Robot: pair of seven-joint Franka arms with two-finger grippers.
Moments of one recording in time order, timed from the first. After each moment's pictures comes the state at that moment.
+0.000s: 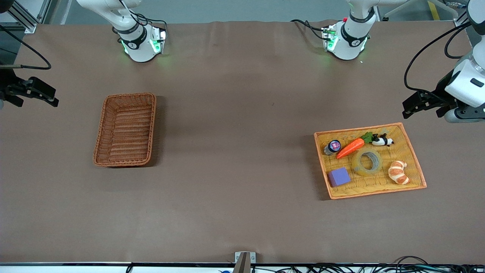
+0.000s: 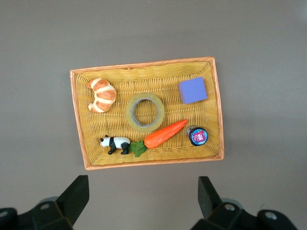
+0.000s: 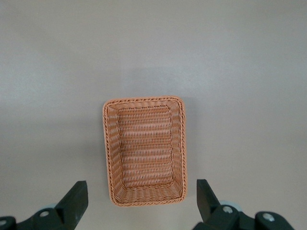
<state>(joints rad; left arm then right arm) -0.04 0.00 -0.05 -1.65 0.01 1.73 -0.10 0.05 0.01 -0.05 -1.50 -0.01 1.53 0.00</state>
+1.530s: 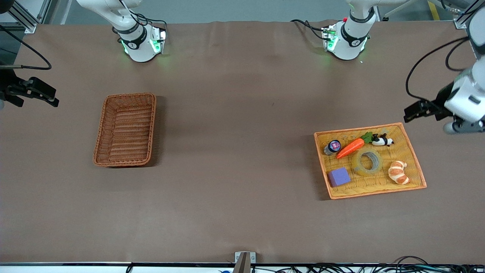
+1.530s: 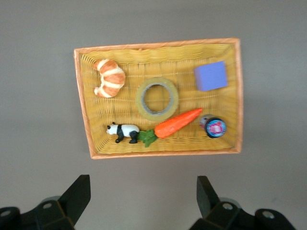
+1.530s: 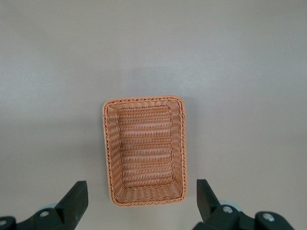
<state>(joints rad) 0.01 0.10 -0.04 -1.65 0.04 1.71 -0.08 0.05 0.01 -0.05 -1.50 -0.01 1.53 0.00</state>
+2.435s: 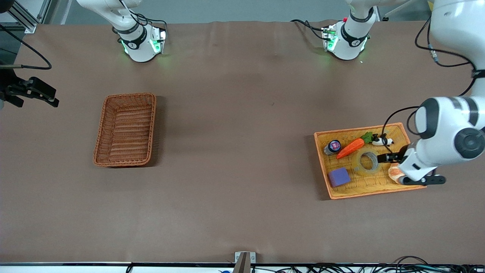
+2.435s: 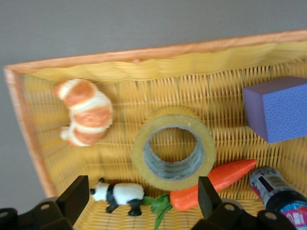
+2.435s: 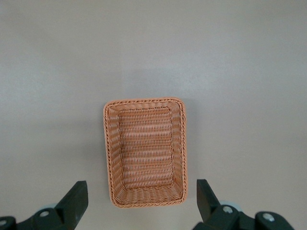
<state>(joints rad) 0.03 0.50 -0.06 -1.65 0.10 2.00 -0.07 0.05 0.01 -0.05 -1.50 -0.01 1.54 0.00</state>
